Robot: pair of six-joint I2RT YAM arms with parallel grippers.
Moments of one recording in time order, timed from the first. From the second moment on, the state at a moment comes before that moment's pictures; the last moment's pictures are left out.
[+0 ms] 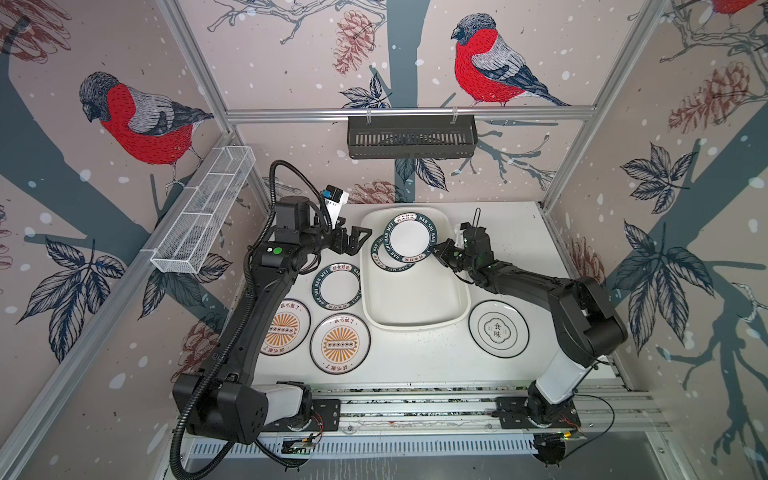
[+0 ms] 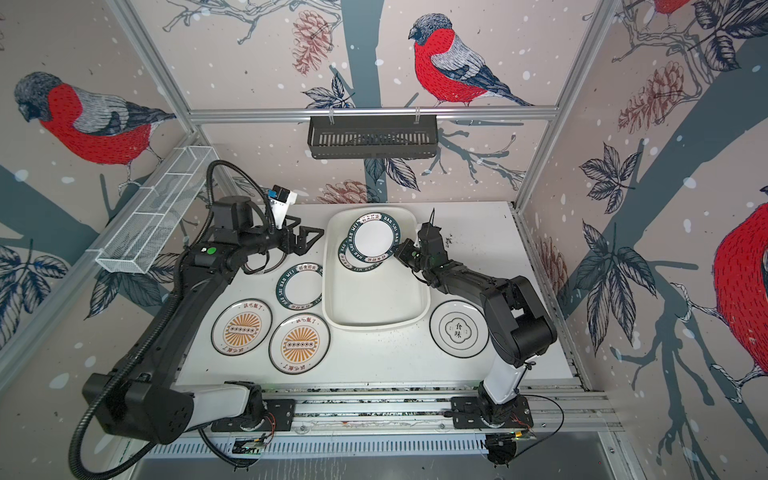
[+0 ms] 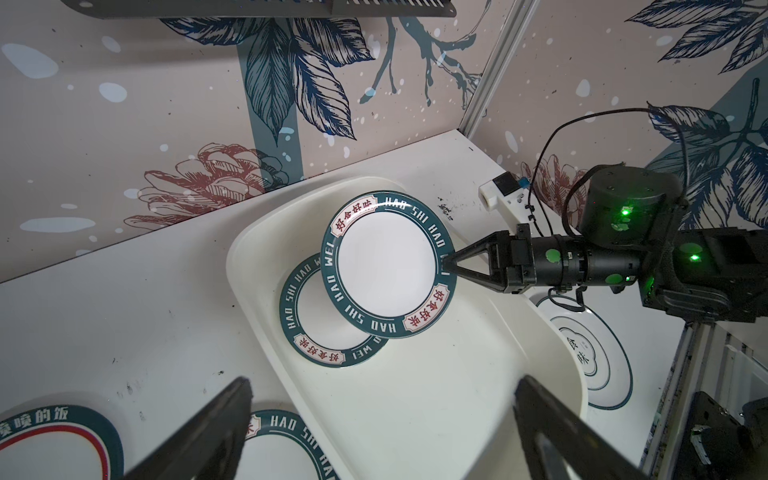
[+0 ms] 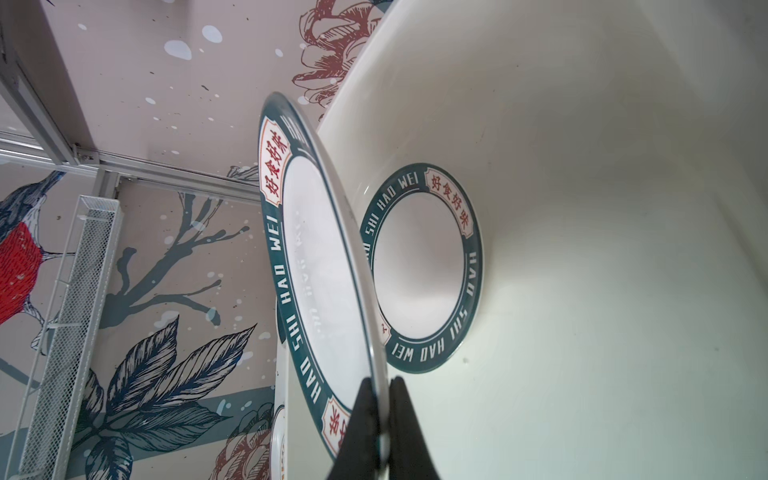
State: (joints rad) left arm -0.16 1.29 1.31 -0.52 0.58 0.06; right arm 0.46 1.75 0.99 0.29 -0.32 0.99
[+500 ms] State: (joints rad) left arm -0.16 1.25 1.30 -0.52 0.58 0.08; right arm 0.49 1.93 1.13 0.25 -0.31 0.99
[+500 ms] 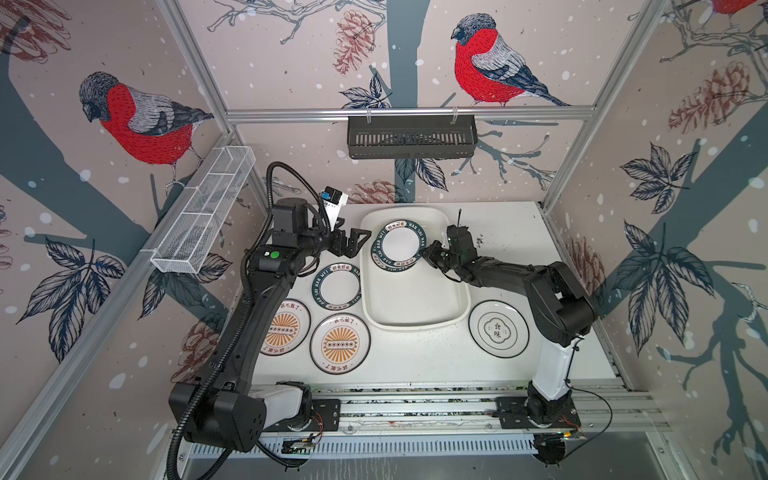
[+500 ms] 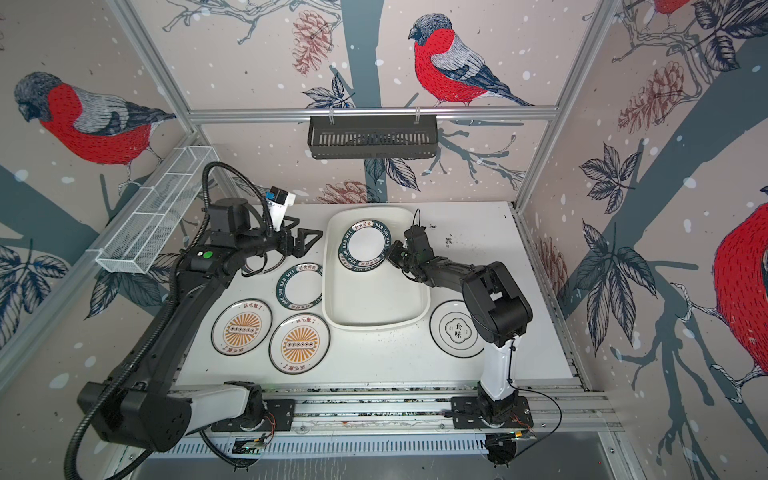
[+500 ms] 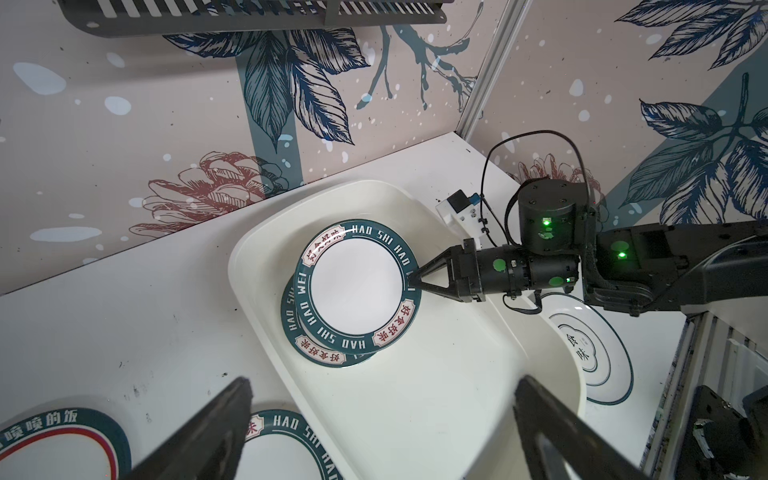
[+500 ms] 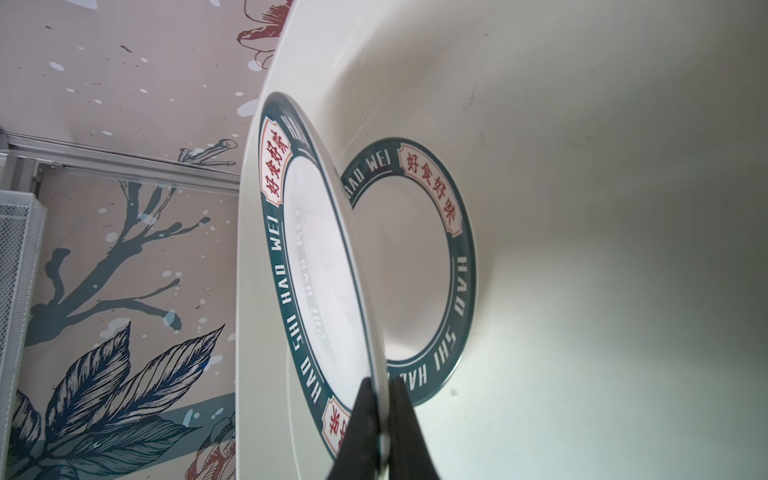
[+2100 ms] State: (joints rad) left arm -0.16 1.24 1.30 -0.54 0.60 0.12; right arm 0.50 2.05 1.24 0.12 -0.31 1.02
